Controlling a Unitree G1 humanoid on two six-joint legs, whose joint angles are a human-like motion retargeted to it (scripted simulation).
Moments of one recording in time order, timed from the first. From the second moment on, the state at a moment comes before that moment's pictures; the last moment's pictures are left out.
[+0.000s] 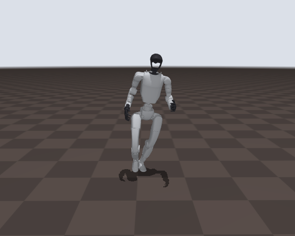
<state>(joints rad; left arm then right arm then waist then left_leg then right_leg) 0.00 0.30 -0.10 0.22 -0.19 -0.57 -0.04 0.46 -0.12 -0.06 0.71 0.07 -0.82 0.12 -0.14 -0.04 -0.14 -0.12 -0.12 0.06 0.35 -0.39 0.15 -0.63 -0.11 -0.28 1.23 -0.26 -0.08</state>
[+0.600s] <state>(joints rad) 0.00 0.32 -0.09 0.31 -0.03 -0.67 -0.13 0.13 -0.08 0.03 0.60 0.14 -0.80 0.11 0.19 -0.08 0.07 -0.40 -0.10 0.02 0.65 -0.44 0.20 -0.23 -0.06 -0.30 1.24 0.19 -0.12</state>
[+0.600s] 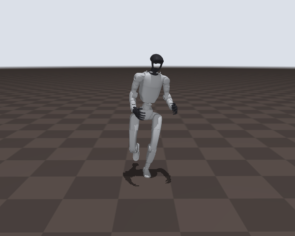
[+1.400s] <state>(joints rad) -0.07 0.40 0.00 0.23 0.18 -0.66 -0.07 0.45 -0.17 -0.08 0.70 0.10 -0.86 0.19 -0.40 -0.04 -0.12 0.12 -0.21 -0.04 0.25 0.28 0.21 -0.77 -0.23 -0.29 0.64 -0.12 0.00</state>
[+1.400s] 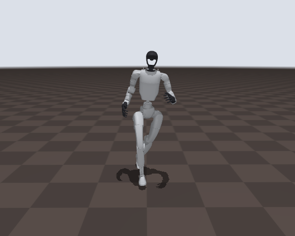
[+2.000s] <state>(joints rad) 0.03 0.26 -0.04 0.28 0.00 -0.63 -0.17 0.34 -0.10 -0.03 0.77 -0.05 -0.85 0.05 -0.22 -0.11 -0.19 -0.11 -0.31 0.00 0.40 -0.12 0.22 -0.71 -0.26 -0.28 0.94 -0.15 -0.08</state>
